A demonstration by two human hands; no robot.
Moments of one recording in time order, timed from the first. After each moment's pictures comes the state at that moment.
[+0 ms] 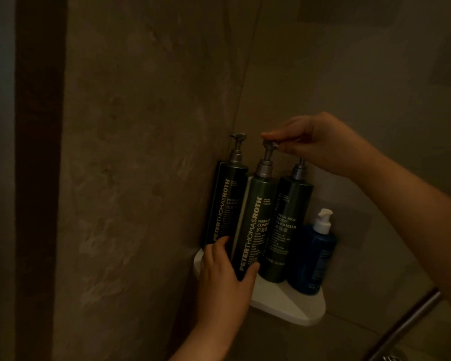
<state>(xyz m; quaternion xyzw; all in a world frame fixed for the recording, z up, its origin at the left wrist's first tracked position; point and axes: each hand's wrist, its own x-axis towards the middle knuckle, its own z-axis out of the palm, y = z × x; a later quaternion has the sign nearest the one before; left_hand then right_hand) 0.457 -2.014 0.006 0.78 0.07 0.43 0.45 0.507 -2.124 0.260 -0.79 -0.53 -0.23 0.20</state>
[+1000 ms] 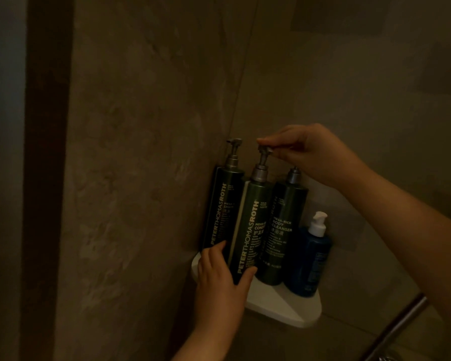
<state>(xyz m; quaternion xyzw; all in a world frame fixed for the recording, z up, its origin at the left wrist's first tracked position) 0.459 -2.015 0.004 0.79 0.07 0.44 0.42 0.509 -2.123 0.250 -0.78 -0.52 -0.25 0.24</state>
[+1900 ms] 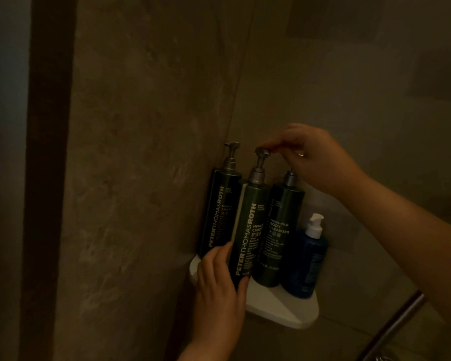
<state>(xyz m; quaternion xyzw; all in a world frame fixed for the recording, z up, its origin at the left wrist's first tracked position) 0.449 -2.022 -0.001 0.80 0.05 0.51 0.30 0.507 -2.126 0.247 -0.77 -0.51 -0.33 0.20</state>
